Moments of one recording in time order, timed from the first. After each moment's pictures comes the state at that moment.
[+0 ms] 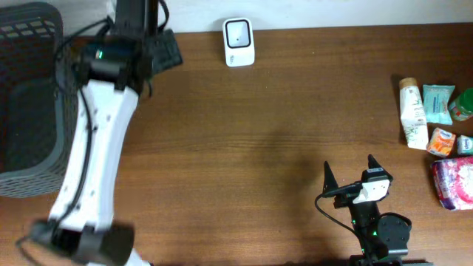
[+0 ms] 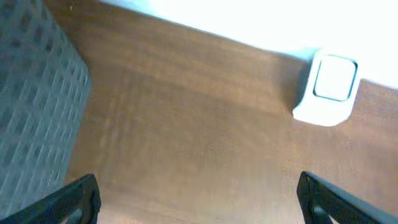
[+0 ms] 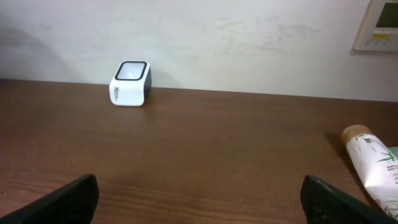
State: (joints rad) left arm -0.22 1.77 2.02 -1.13 -0.30 -0.43; right arm 0.00 0.01 0.01 -0.07 -0.12 -0.01
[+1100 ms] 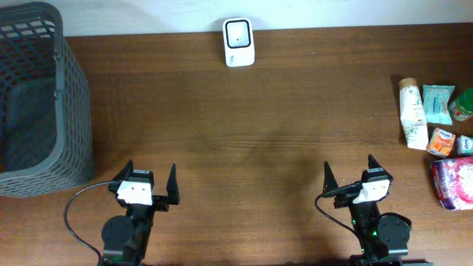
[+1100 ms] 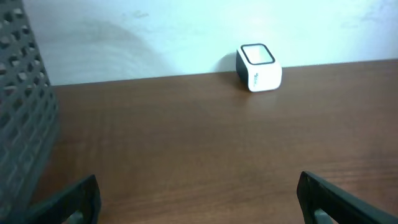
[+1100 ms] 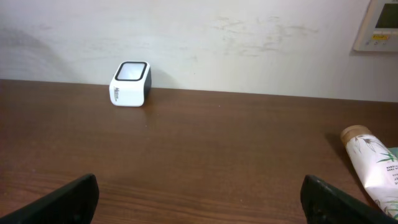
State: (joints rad) left arm -0.11 0.23 0.09 0.00 0.00 0.02; right arm 0.00 0.01 0.01 -0.07 -0.12 -0.01
